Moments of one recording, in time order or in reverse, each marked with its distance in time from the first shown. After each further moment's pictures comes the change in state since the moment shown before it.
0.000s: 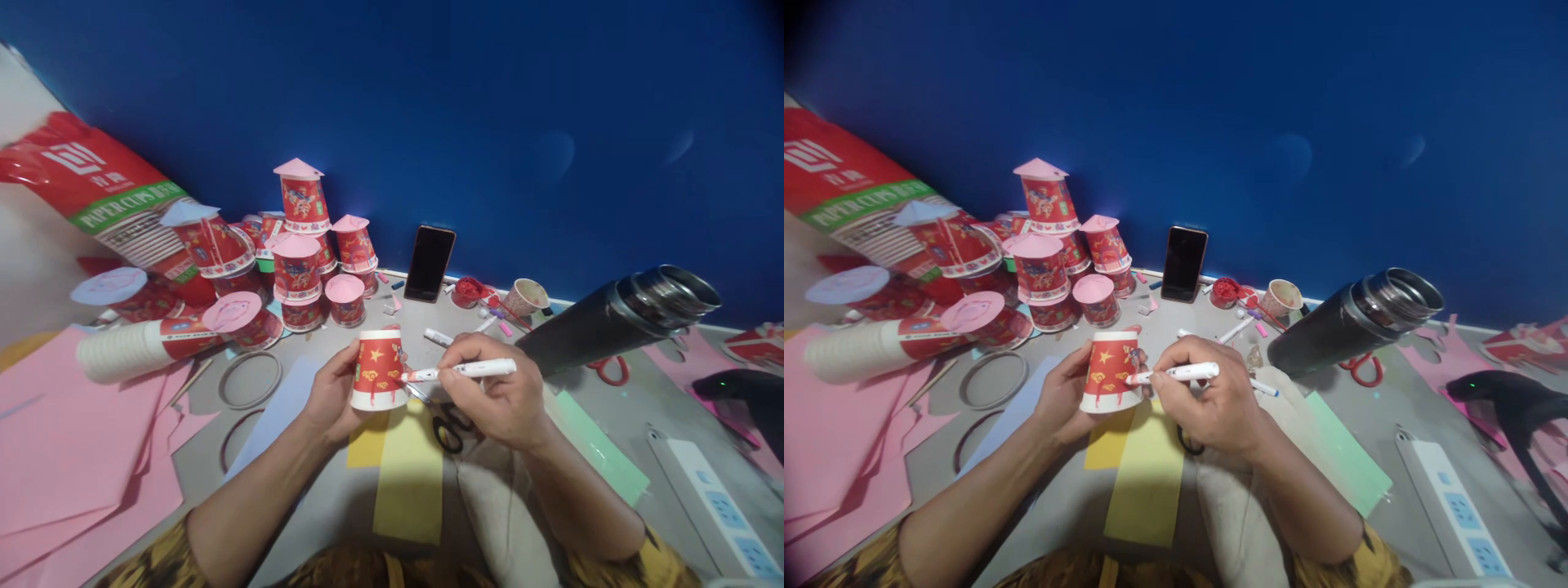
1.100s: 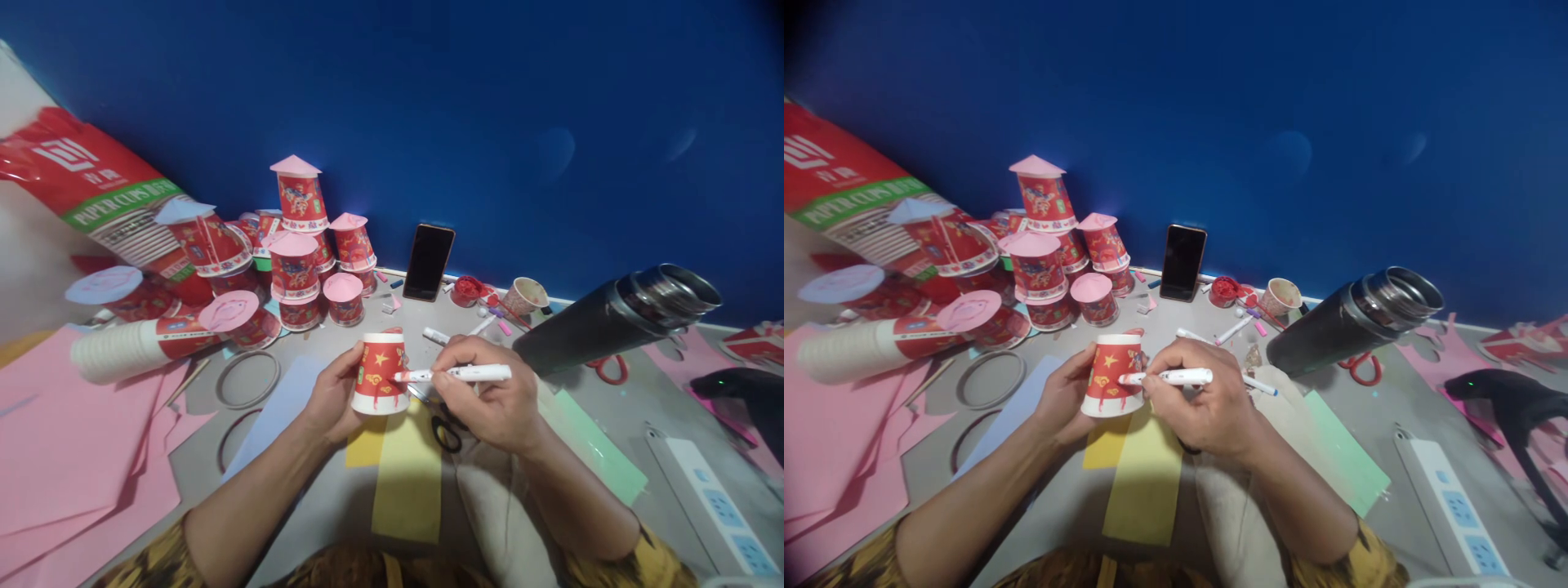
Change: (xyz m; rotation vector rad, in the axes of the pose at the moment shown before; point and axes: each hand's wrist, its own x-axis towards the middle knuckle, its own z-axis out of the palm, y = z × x) left_hand -0.001 -0.001 0.004 0.039 0.063 -0.022; right_hand -0.001 0.000 0.005 0.026 0.020 -0.073
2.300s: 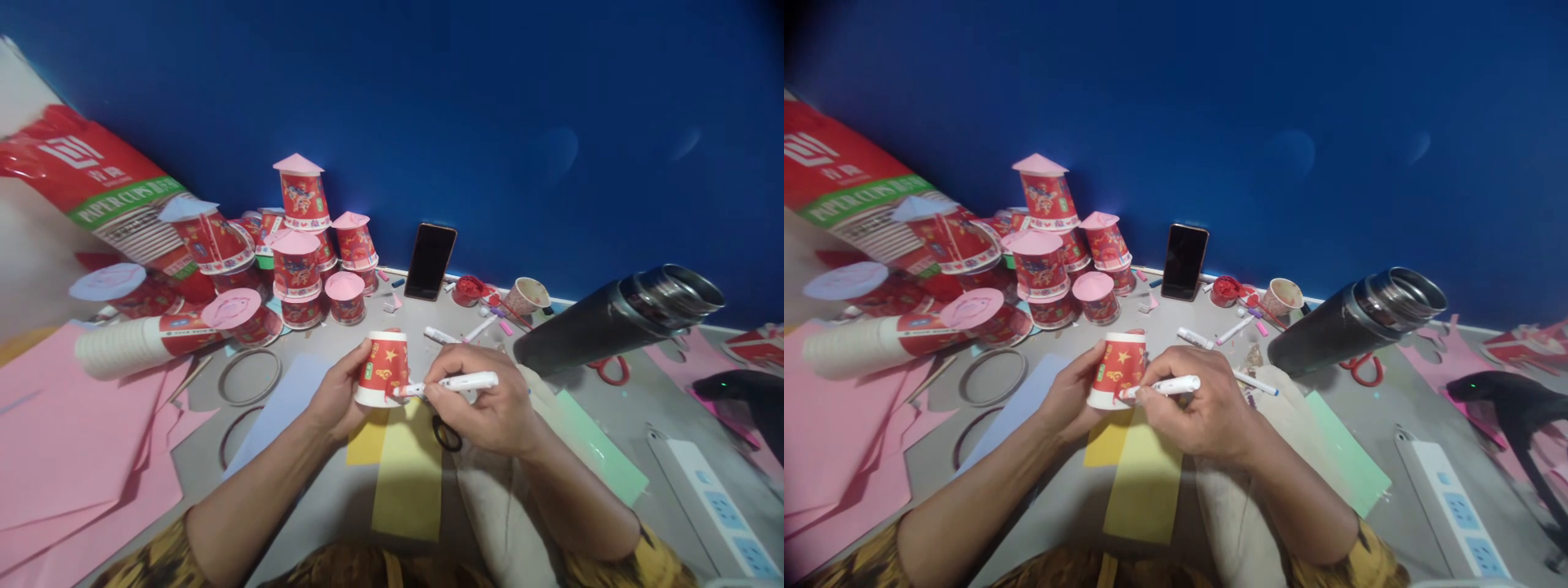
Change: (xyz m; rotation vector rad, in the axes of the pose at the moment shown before) left_hand -0.002 -0.001 0.021 0.030 0.216 -0.026; right_hand -0.001 0.004 0.003 -0.017 -0.107 -0.074
